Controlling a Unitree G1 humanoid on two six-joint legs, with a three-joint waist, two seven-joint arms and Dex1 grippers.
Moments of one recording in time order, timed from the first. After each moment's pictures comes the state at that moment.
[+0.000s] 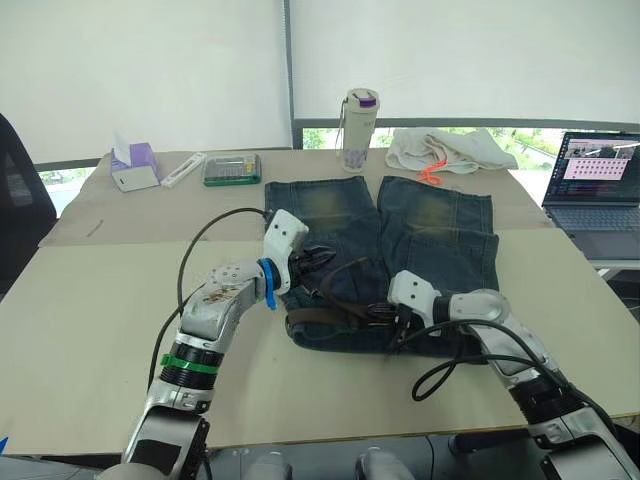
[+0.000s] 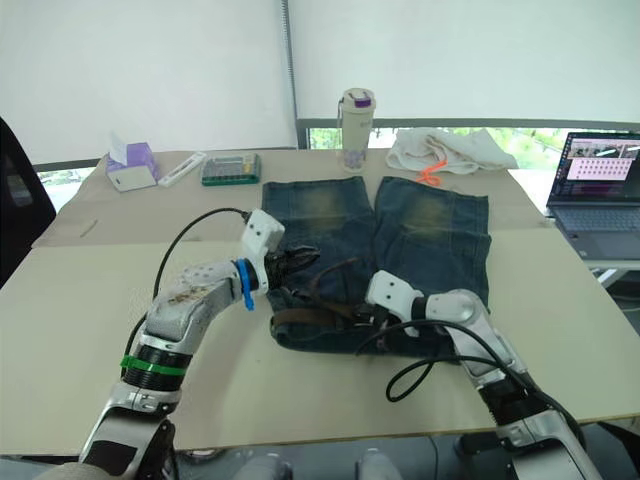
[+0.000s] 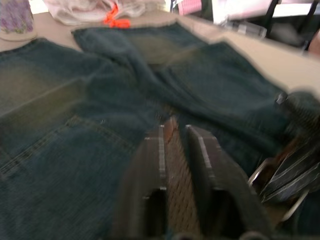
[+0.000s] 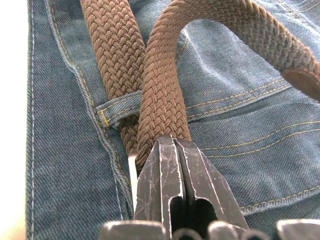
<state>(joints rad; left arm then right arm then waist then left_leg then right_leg) -0.61 0.29 -0.14 0.02 -0.26 0.61 -0.64 -0.41 -0.60 0.27 0.07 0.02 0.22 0.99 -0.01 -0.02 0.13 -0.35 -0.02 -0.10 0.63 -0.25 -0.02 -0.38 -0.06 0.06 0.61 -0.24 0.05</state>
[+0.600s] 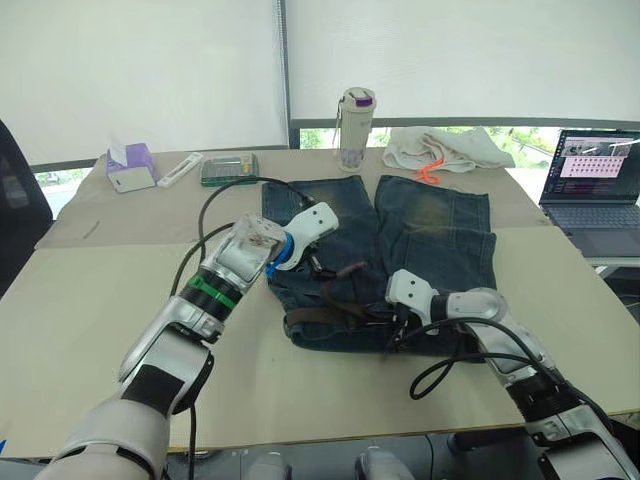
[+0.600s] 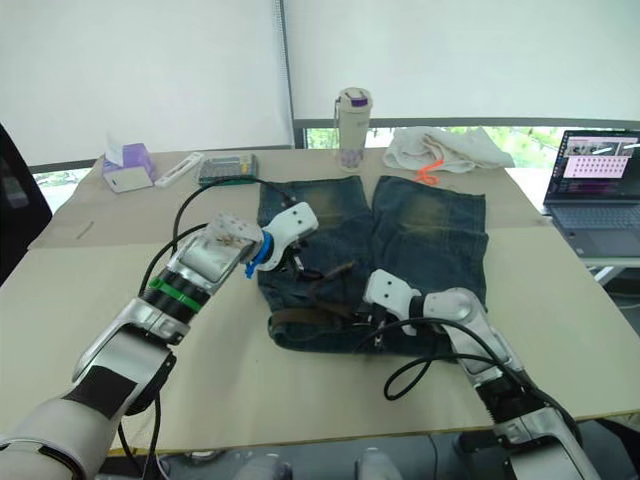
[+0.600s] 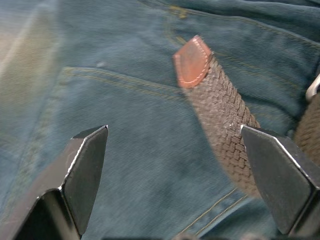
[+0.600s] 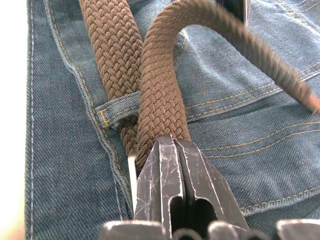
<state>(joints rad) -1.05 0.35 -0.47 0.45 -0.02 0.75 -0.89 -0.42 -0.58 0.27 0.08 0.02 0.22 1.00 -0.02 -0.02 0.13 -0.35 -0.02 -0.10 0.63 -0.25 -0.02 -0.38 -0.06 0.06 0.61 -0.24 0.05</state>
